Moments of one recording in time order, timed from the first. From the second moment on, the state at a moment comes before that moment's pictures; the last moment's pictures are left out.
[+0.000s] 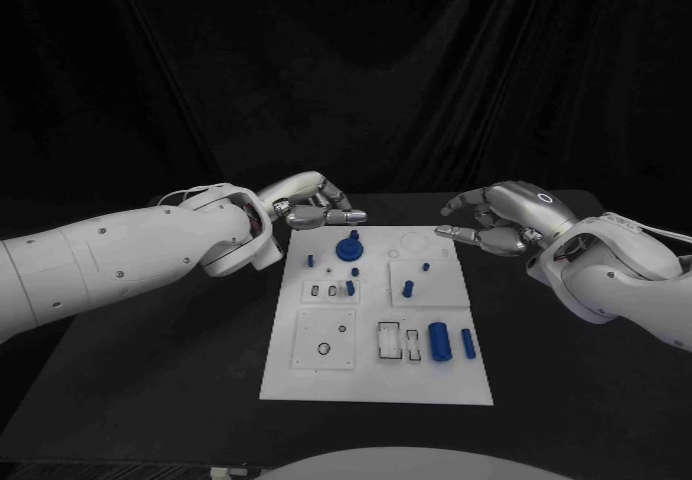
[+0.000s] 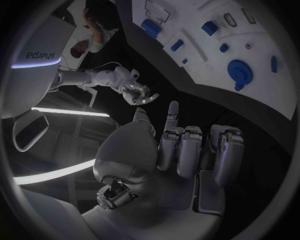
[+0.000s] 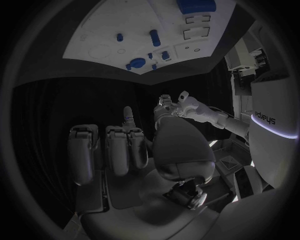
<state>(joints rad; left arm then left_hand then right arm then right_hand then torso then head) 1.37 -0.73 -0.21 1.38 -0.95 -0.18 0.25 1.20 0.19 -0.36 0.29 0.22 0.92 0.11 0.43 0.19 1.47 0.06 1.57 1.31 1.47 0.02 1.57 1.31 0.01 1.47 0.13 1.57 1.31 1.32 -1.02 -0.21 1.66 -1.51 -0.57 0.00 1.09 0.03 0.03 0.28 0.15 0.76 0.09 0.27 0.24 1.47 -0.01 1.57 1.31 1.47 -0.08 1.57 1.31 0.02 1.47 0.04 1.56 1.31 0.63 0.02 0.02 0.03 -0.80</state>
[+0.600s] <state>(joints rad) 1.37 -0.62 -0.21 1.37 -1.12 0.02 -0.17 1.21 0.20 -0.31 0.28 0.32 1.01 0.04 0.51 0.40 1.47 -0.01 1.57 1.31 1.47 -0.05 1.57 1.31 0.01 1.47 0.07 1.57 1.31 1.30 -1.04 -0.21 1.67 -1.49 -0.52 -0.01 1.17 0.03 0.03 0.28 0.18 0.79 0.09 0.27 0.23 1.47 -0.01 1.57 1.31 1.47 -0.08 1.57 1.31 0.02 1.47 0.04 1.56 1.31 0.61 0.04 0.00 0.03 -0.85</state>
